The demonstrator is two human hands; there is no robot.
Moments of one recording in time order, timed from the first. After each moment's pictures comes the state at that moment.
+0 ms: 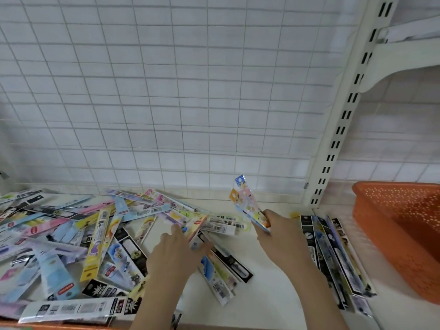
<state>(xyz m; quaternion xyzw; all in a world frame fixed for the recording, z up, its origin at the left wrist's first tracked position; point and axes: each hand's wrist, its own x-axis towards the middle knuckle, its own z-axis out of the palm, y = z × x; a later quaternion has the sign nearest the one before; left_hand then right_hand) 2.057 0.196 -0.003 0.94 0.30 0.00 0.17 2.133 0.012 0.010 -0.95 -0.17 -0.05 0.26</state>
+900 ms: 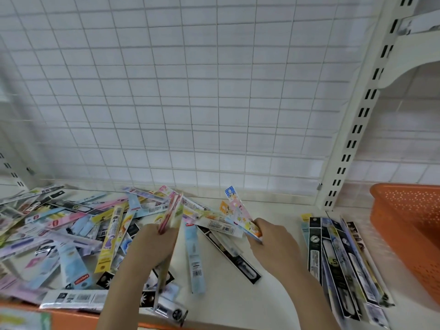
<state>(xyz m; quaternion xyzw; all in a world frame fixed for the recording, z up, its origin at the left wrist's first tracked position) 2.034 0.237 0.021 0.82 0.34 0.08 0.44 2.125 0.031 -0.001 -0.95 -0.22 -0.01 0.24</state>
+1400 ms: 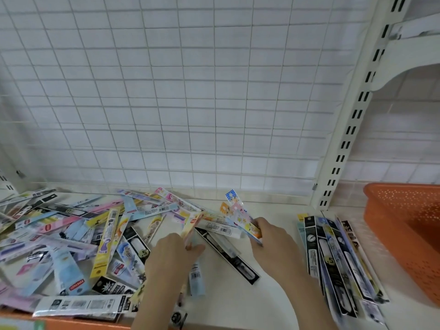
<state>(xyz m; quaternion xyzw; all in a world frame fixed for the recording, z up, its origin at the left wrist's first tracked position) 2.049 0.209 -0.005 0.92 0.31 0.03 0.24 2.123 0.030 -0.003 -0.95 -0.21 -0.02 0.23</state>
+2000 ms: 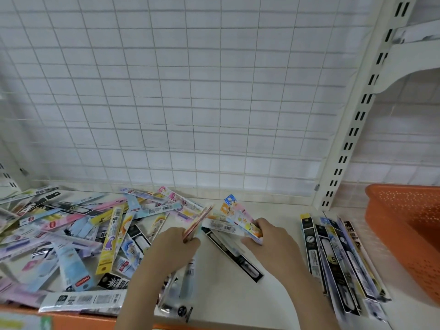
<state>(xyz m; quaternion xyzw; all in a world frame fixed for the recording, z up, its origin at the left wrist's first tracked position) 2.041 0.223 0.016 0.93 0.22 0.00 0.30 2.119 0.035 -0.004 -0.95 -0.19 -0.01 0.26</state>
